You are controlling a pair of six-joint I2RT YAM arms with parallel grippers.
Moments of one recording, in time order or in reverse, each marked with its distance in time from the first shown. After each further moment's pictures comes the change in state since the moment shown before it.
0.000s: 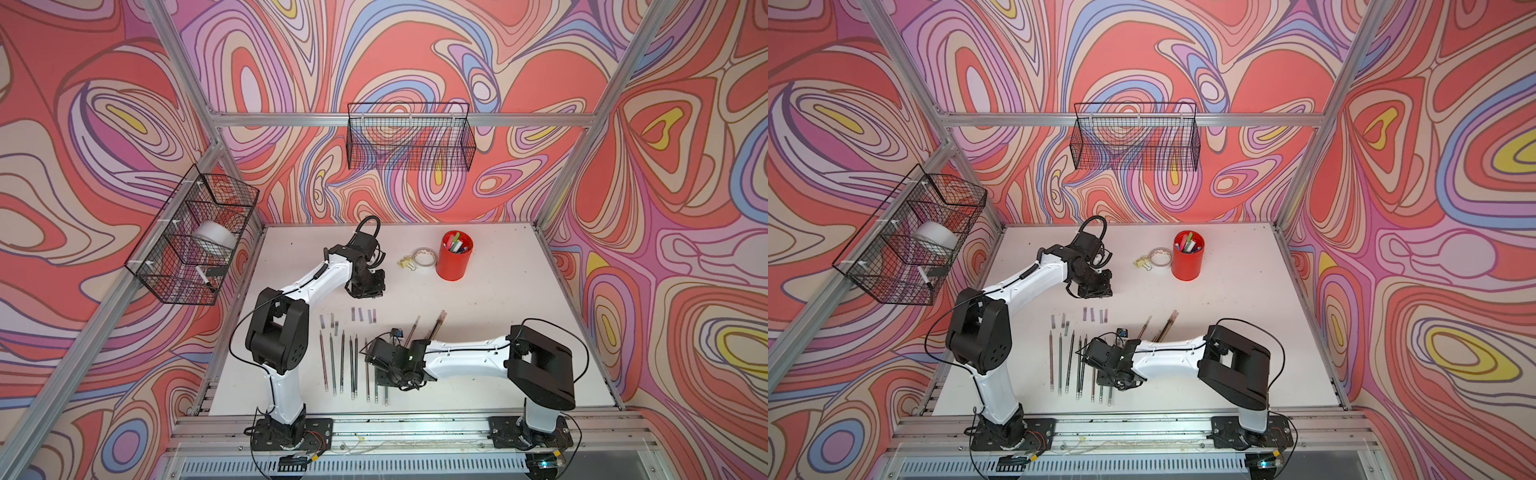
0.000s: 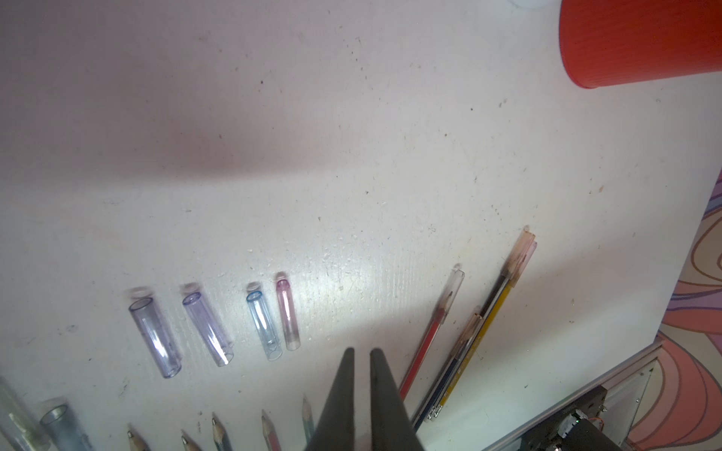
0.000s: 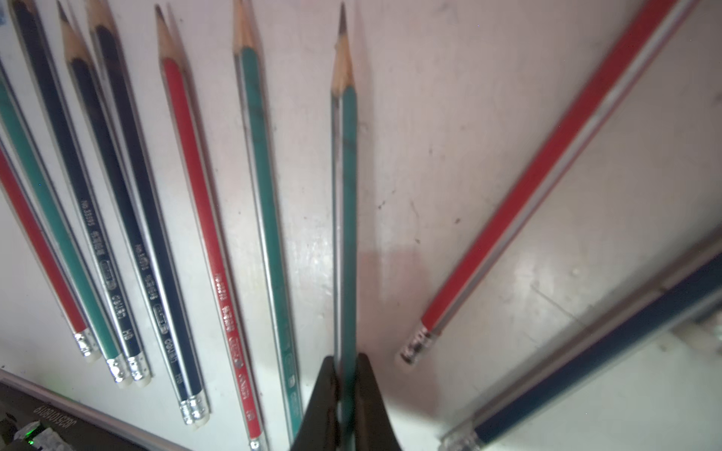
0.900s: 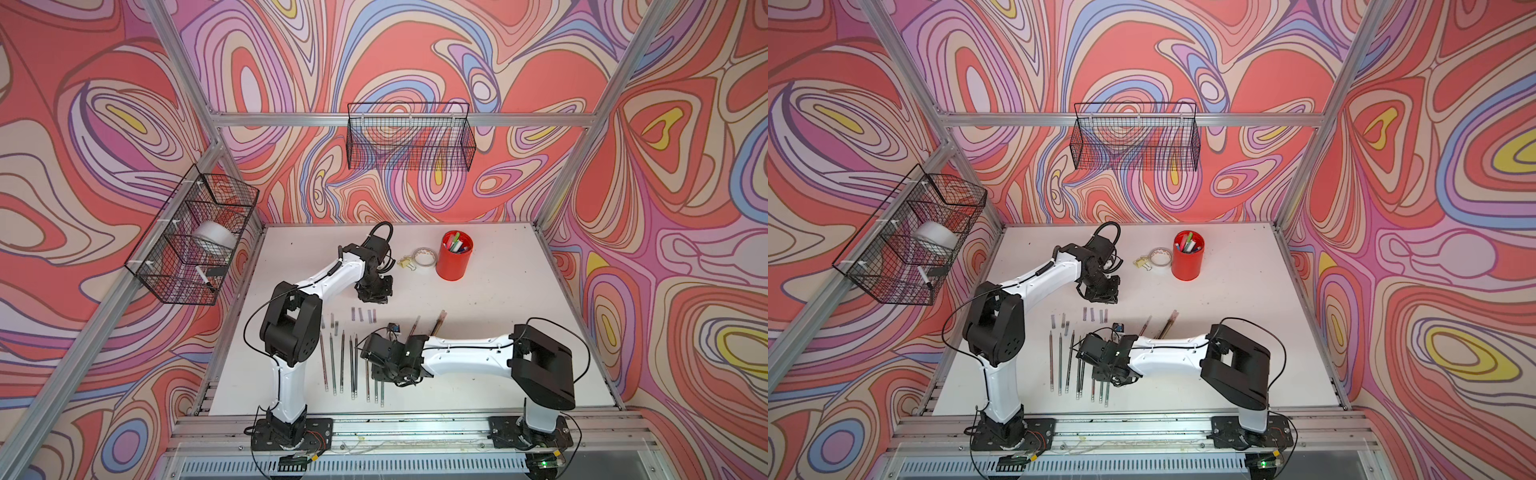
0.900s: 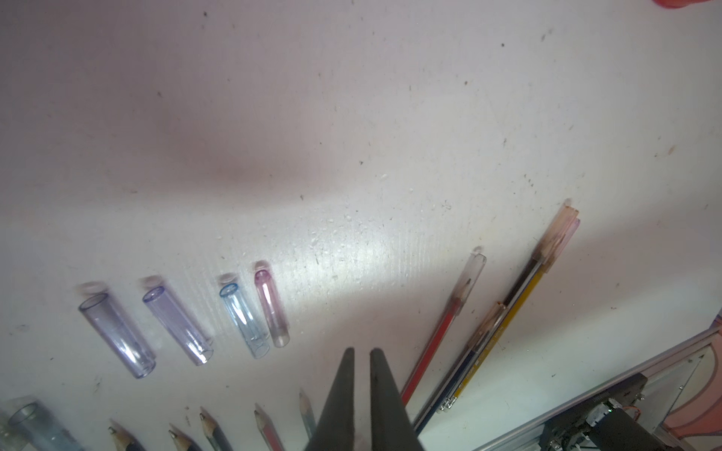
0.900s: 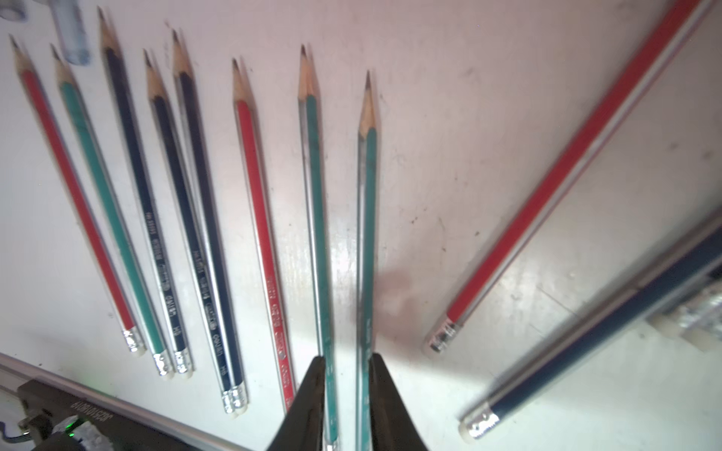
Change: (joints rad) left arm -0.055 0.108 0.095 -0.109 -0.031 0.021; right arm 0.000 -0.033 0.079 -0.072 0.050 -0.012
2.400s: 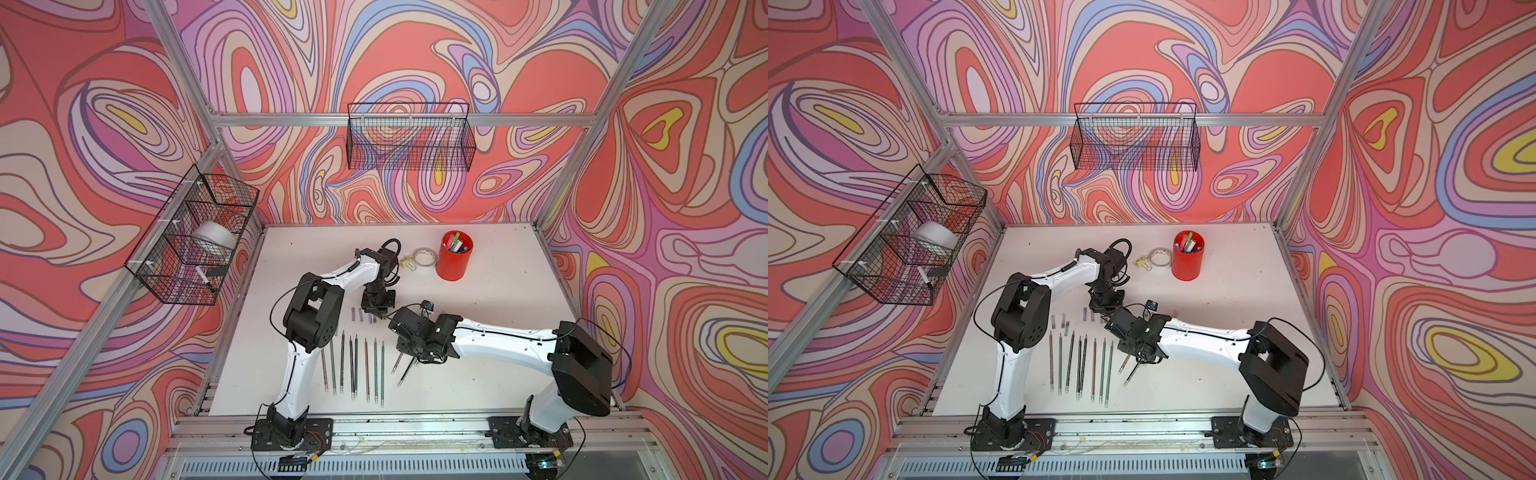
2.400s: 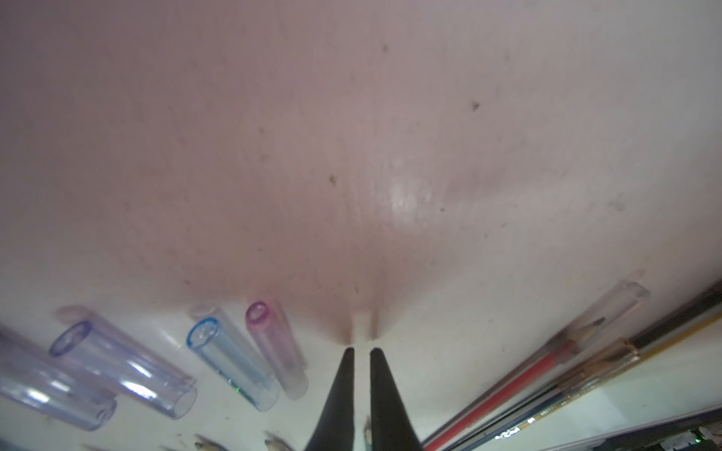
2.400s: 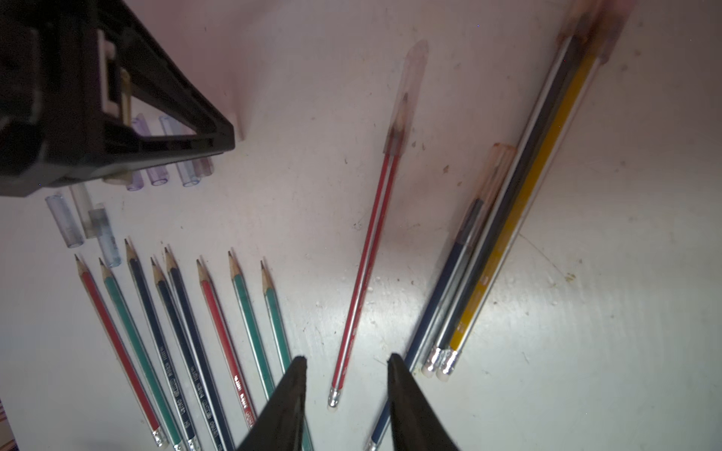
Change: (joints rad) left arm -0.033 0.193 0.088 -0.150 -0.049 0.010; right arm -0.194 -0.148 -0.097 -0.071 0.080 0.037
